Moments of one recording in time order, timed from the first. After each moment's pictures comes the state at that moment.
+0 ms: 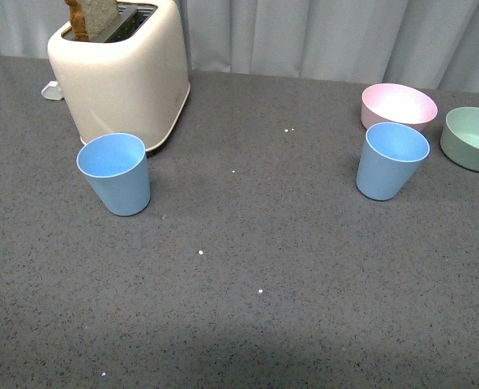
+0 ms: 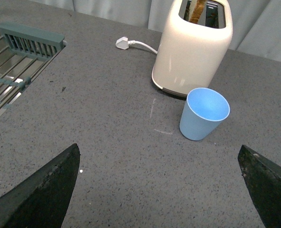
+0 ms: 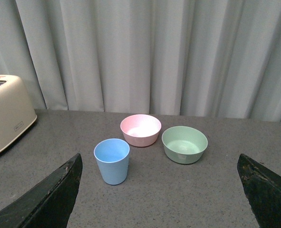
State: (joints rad) left arm -0.07 0.33 0.09 -0.04 -0.19 -0.14; right arm 0.00 0.00 0.00 0.00 0.00 0.00
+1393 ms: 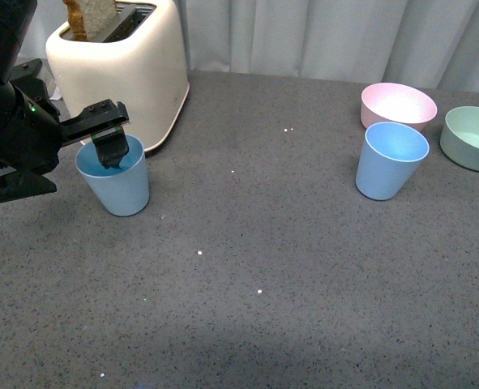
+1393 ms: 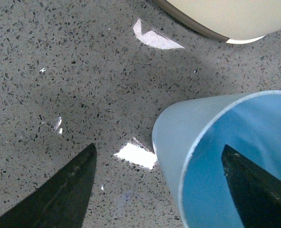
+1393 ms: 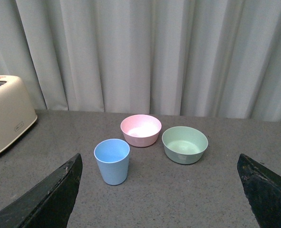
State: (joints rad) left arm -0.12 2.02 1.07 -0.07 -0.05 -0.48; right arm 0.00 0.00 0.00 0.00 0.00 0.00
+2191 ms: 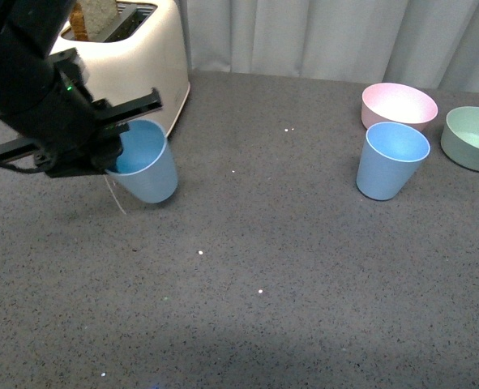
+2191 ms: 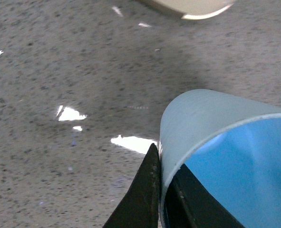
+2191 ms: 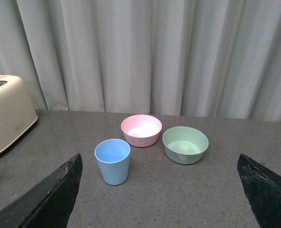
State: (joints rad) left arm -0.21 2.02 1.18 -0.22 -0.03 -0.52; right arm 0.00 0.00 0.00 0.00 0.00 0.00
